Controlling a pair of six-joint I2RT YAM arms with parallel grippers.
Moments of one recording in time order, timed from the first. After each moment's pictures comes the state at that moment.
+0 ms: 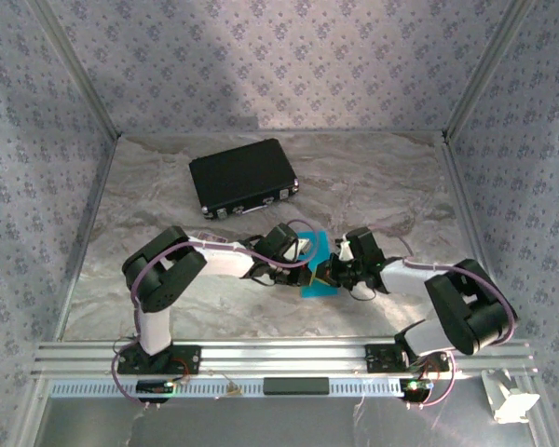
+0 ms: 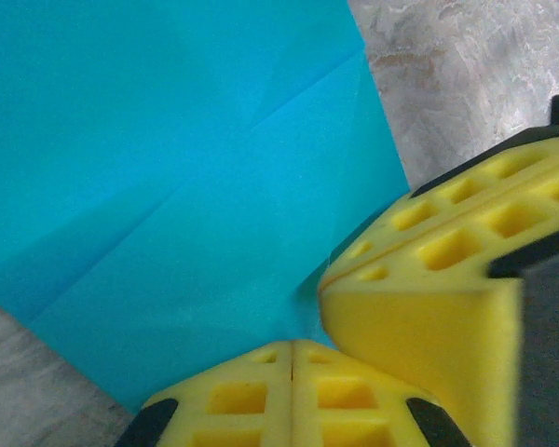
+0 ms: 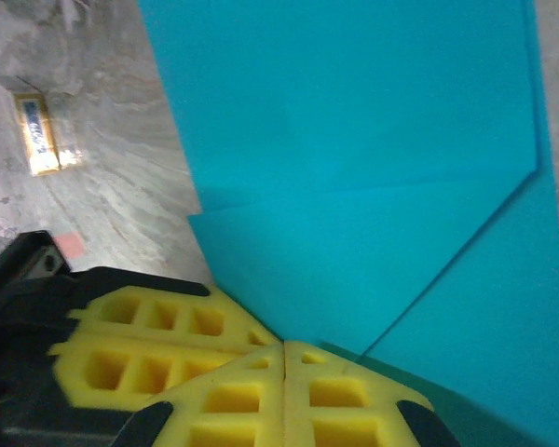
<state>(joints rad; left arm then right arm) -0.93 1.87 0.93 0.02 0.45 -0.70 0.47 1.42 0.41 0.11 -0.57 0.89</state>
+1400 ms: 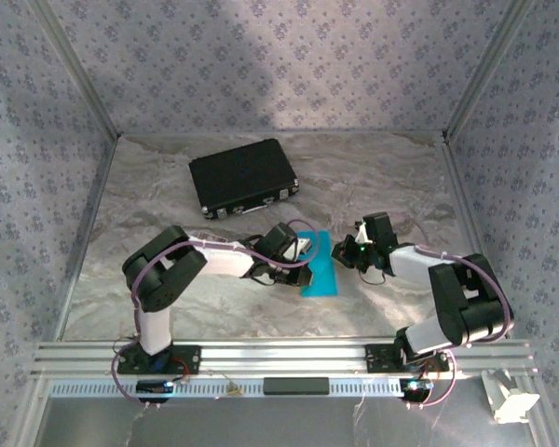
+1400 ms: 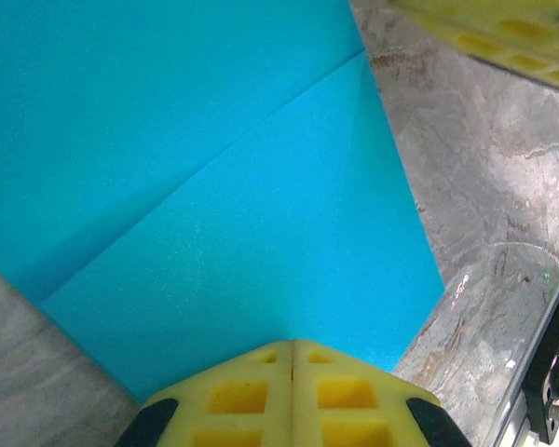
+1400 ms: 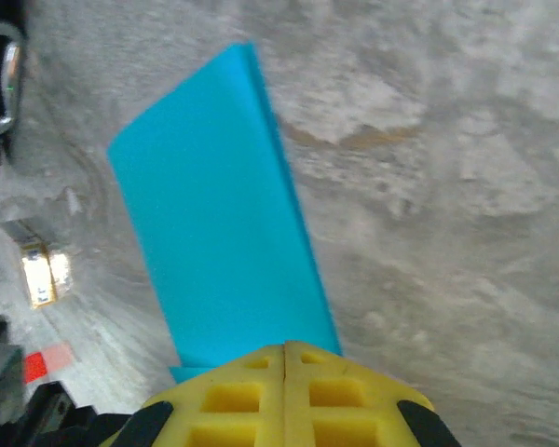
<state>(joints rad) -0.92 1.87 0.93 0.03 0.46 -0.66 0.28 1.44 0.52 0.00 -0.51 0.79</state>
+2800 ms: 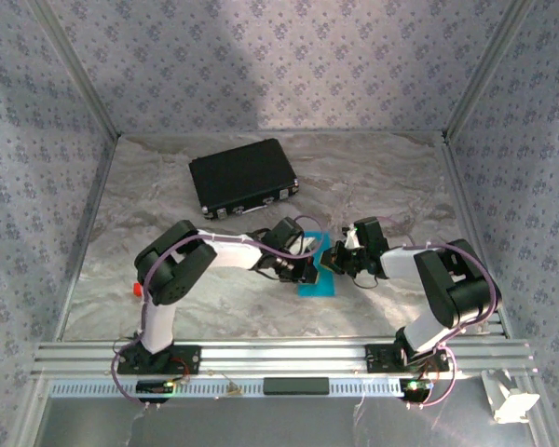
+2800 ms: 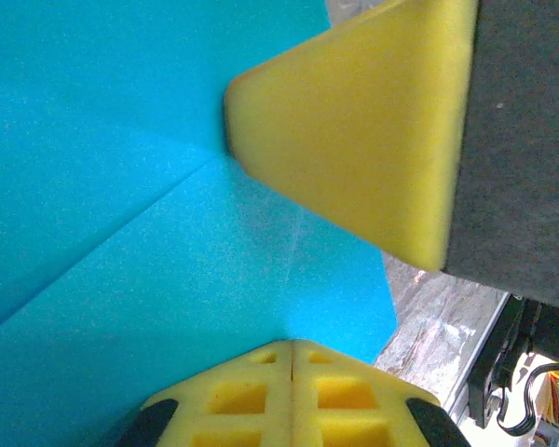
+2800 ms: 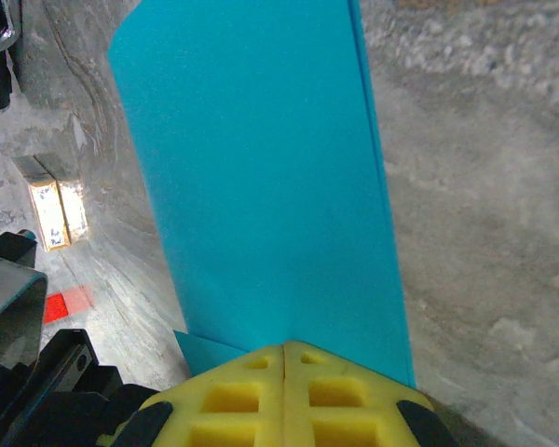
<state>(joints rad) -0.91 1.96 1.04 -0.05 0.58 -0.72 0.34 1.57 0.49 0.16 -0.61 0.81</state>
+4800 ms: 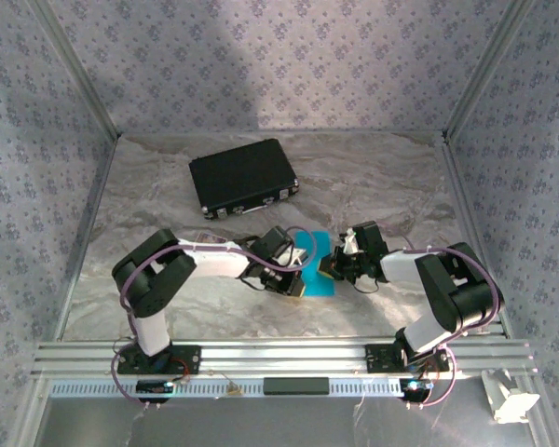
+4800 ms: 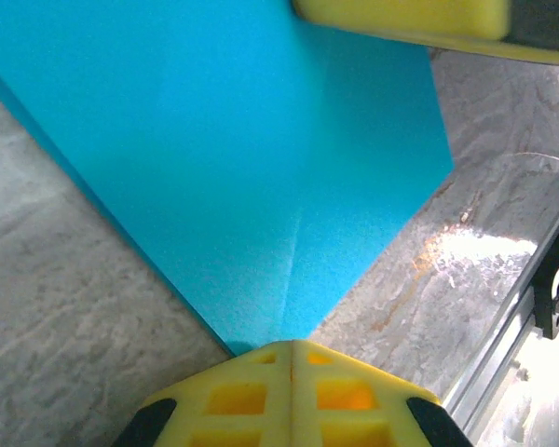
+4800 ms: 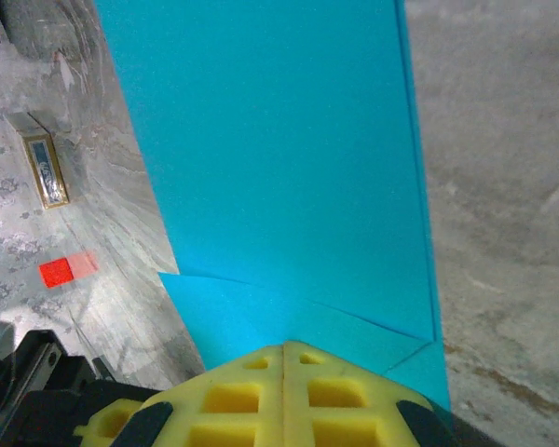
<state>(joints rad) -0.93 1.79 0.91 -0.19 0.53 -0.58 0.35 1.55 0.46 0.13 -0.66 0.82</state>
